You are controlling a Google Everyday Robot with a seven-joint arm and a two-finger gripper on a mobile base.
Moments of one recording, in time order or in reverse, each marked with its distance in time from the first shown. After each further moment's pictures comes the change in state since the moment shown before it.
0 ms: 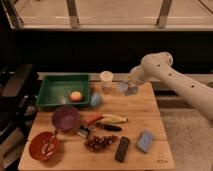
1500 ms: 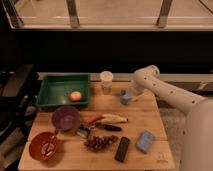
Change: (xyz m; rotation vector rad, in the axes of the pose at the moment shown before) arm 0.089 0.066 0.118 -0.157 0.204 0.152
